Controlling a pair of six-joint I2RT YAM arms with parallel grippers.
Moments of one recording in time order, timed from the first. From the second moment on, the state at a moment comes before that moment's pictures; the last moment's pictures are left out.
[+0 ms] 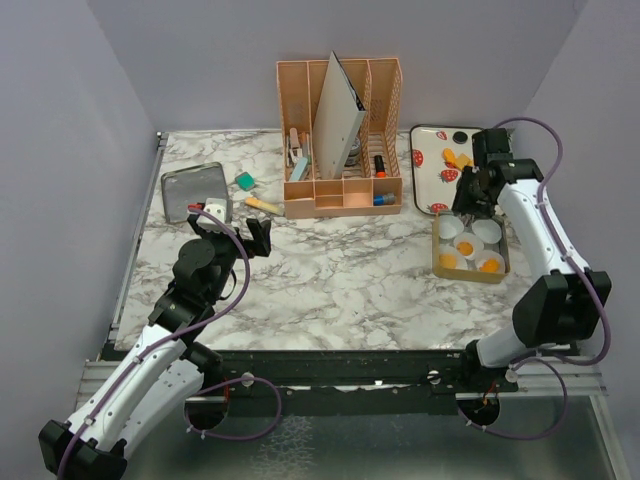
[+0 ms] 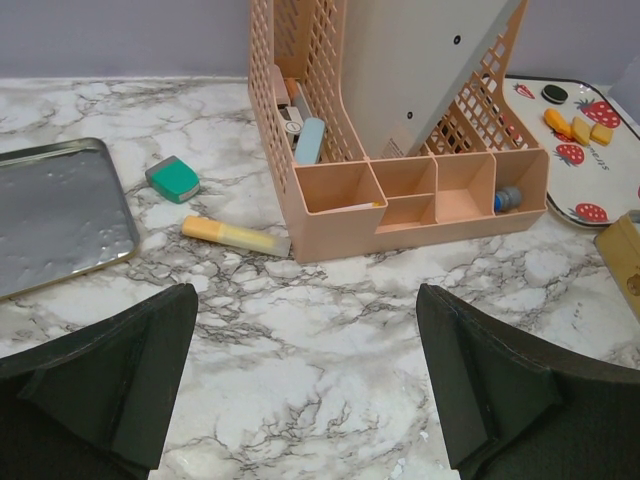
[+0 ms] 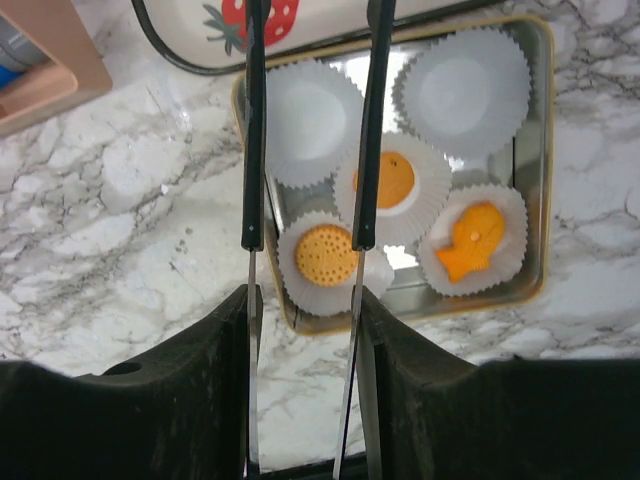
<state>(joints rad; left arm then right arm) -0.50 0.62 0.56 0.00 -0.26 -0.19 0.06 1.49 1.43 -1.01 0.18 0.31</state>
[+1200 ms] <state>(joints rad) -0.51 0.65 0.56 0.00 -0.26 -0.18 -0.12 2.28 2.12 -0.87 0.18 0.24</state>
